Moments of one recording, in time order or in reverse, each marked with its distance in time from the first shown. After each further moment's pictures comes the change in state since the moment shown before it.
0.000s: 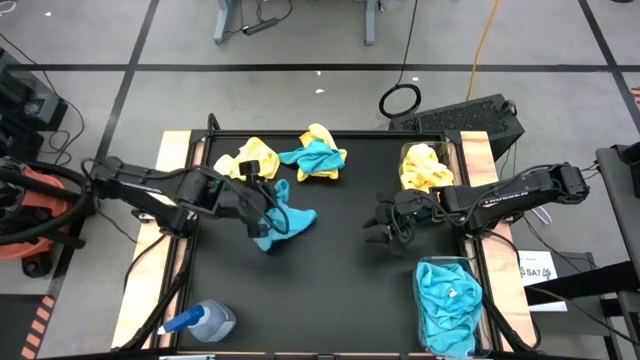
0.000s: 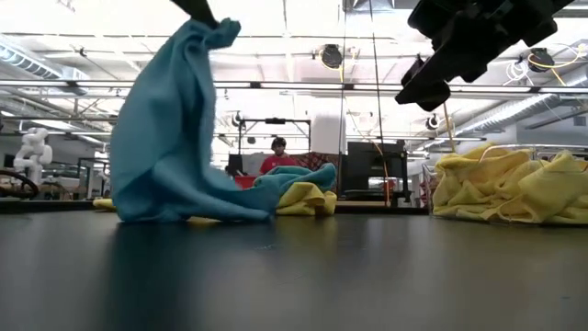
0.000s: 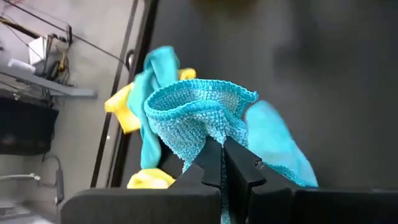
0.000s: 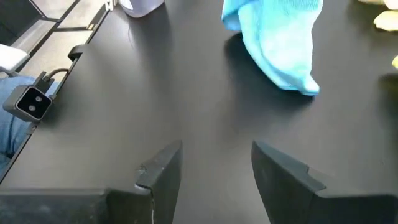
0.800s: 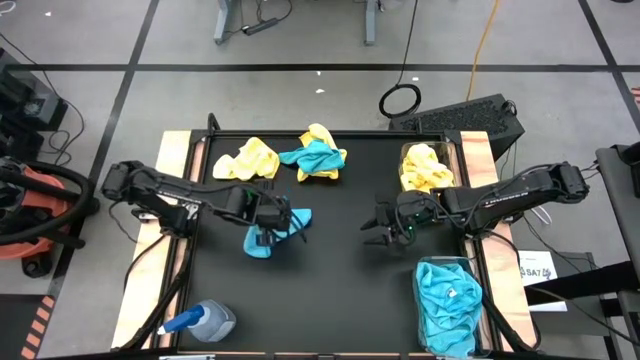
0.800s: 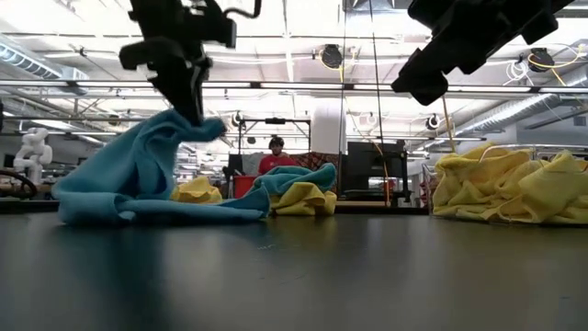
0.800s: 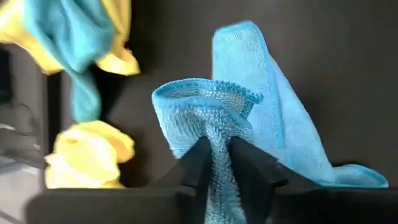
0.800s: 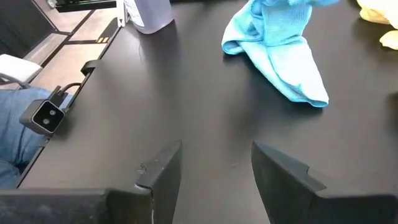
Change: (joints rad) left arm 0.082 0.168 -0.225 0.064 0.140 -0.050; right arm 0.025 0.000 0.000 0.058 -0.002 0.016
